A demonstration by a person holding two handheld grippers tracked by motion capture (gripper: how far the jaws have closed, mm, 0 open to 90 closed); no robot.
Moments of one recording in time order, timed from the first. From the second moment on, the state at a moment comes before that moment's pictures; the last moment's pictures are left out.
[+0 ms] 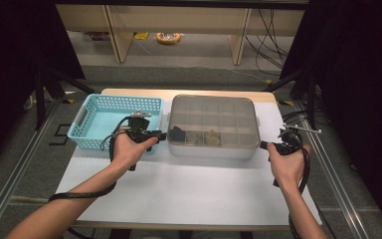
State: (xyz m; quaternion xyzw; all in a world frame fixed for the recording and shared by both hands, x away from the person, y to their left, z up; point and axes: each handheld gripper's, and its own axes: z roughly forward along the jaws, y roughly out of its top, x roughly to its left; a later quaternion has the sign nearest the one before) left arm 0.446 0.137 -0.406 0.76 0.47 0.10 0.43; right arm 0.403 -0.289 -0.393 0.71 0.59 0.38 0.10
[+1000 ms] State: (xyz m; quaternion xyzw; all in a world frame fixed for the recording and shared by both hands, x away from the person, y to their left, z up) left arm 0.378 0.191 -0.440 0.75 0.44 0.15 0.47; right arm 0.356 -0.292 -0.426 0.69 0.62 0.37 0.11
